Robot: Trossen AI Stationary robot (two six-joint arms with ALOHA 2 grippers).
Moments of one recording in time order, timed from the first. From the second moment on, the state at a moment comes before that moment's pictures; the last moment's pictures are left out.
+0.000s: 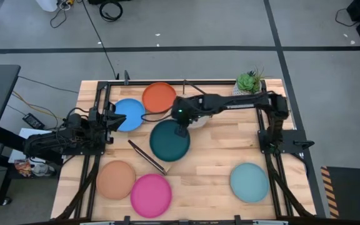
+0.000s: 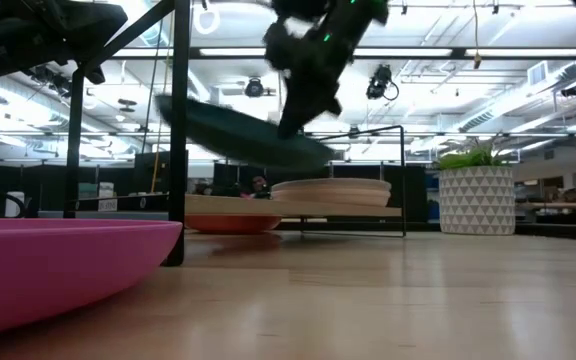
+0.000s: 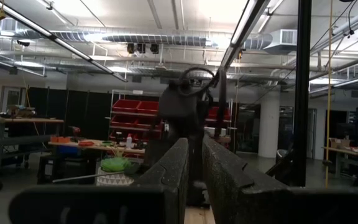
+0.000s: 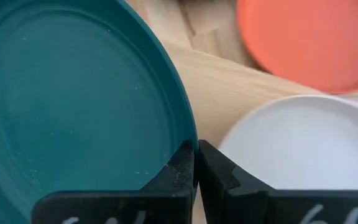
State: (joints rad) left arm 0.19 0.01 0.02 0.43 0.05 -0.12; right arm -0.11 1.90 1.61 -0.71 0.02 0.21
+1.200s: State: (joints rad) left arm 0.19 0.01 0.02 0.43 0.05 -0.12; right arm -0.09 2.21 1.98 -0.87 0.01 -0.01
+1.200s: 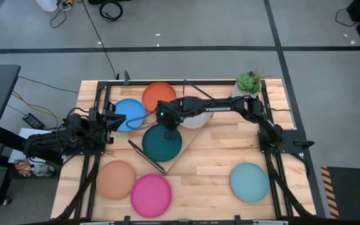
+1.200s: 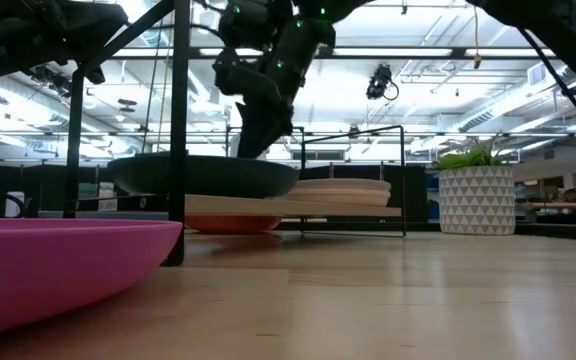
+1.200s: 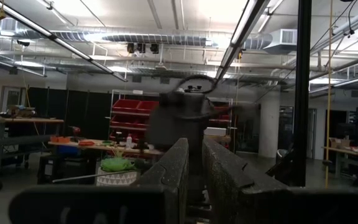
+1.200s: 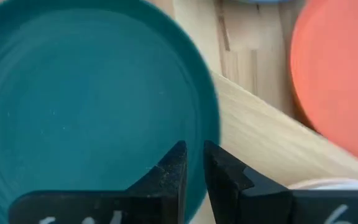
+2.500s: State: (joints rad) left arm 0.19 0.01 0.02 0.43 0.05 -0.12; right arm -0.11 2.22 1.86 -0.66 0.09 0.05
